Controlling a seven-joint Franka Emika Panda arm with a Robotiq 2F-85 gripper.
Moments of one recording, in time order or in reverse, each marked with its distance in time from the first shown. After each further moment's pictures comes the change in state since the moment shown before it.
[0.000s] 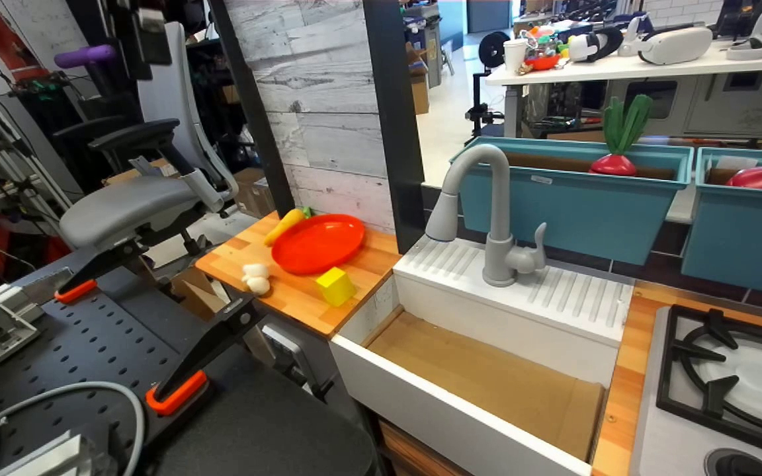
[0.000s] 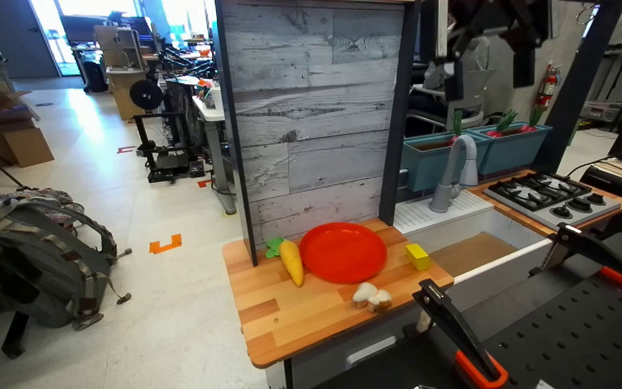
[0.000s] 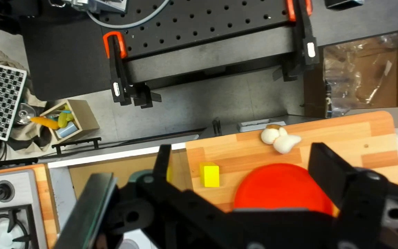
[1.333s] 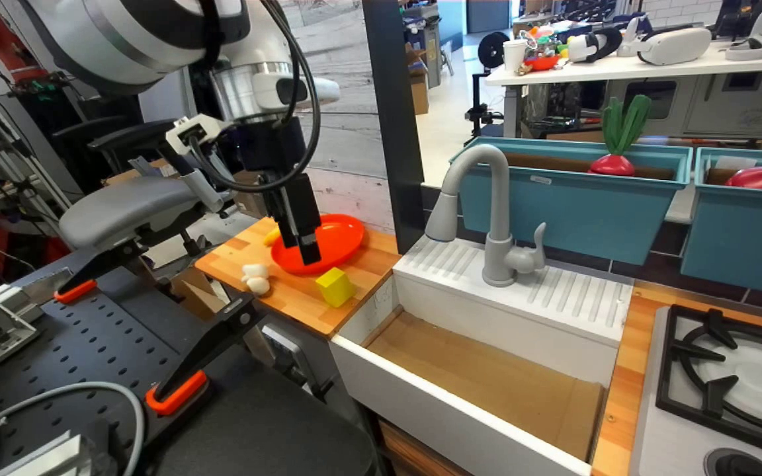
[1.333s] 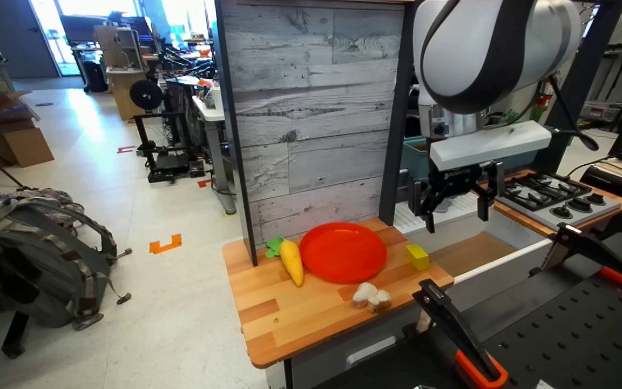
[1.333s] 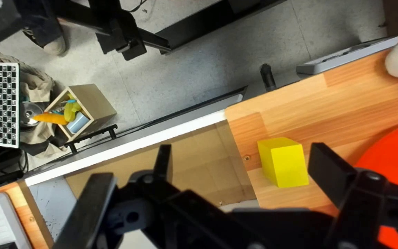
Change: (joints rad) arm 0.116 0.565 -0.240 0.066 -0.139 0.595 0.252
